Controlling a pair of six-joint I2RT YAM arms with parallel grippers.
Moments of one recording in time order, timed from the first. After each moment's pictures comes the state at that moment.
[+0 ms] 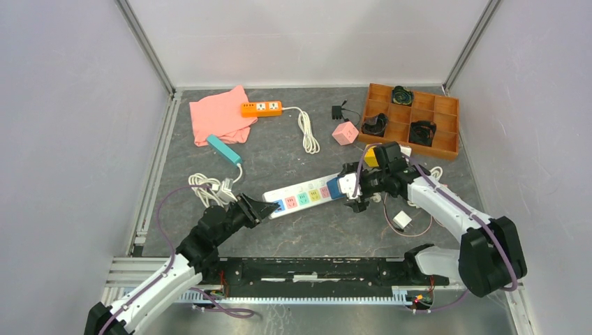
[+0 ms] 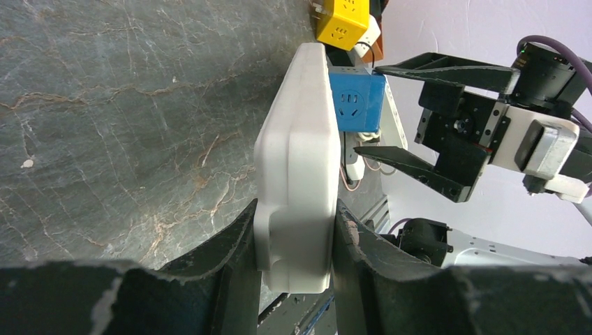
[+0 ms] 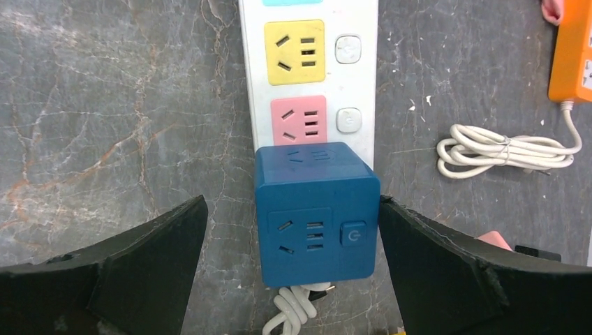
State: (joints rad) left arm -0.64 0.36 0.03 0.09 0.08 -1.11; right arm 0.37 1.23 0.75 -0.50 -0.83 -1.38
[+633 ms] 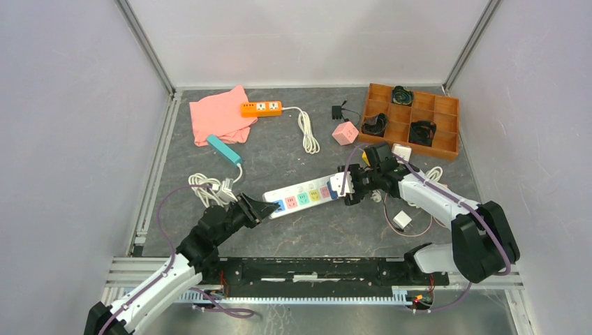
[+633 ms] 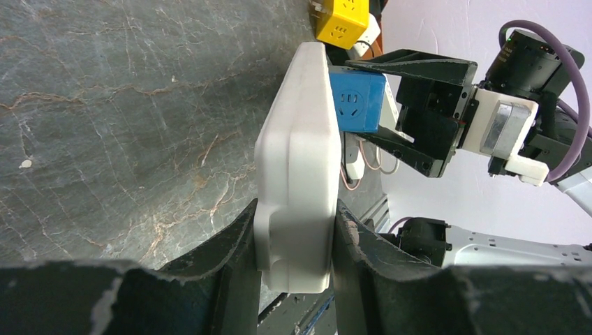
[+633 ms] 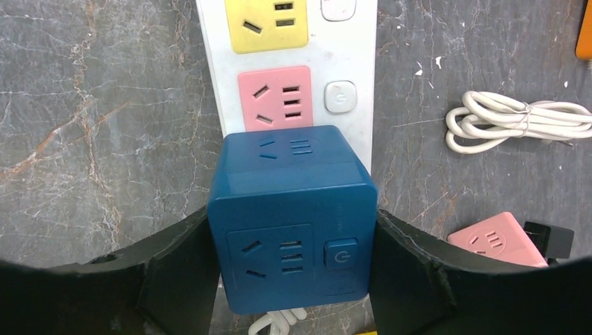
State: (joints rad) left arm -0.64 0.37 0.03 0.11 0.09 -1.11; right arm 0.44 1.34 0.74 -0.38 -0.67 -1.31
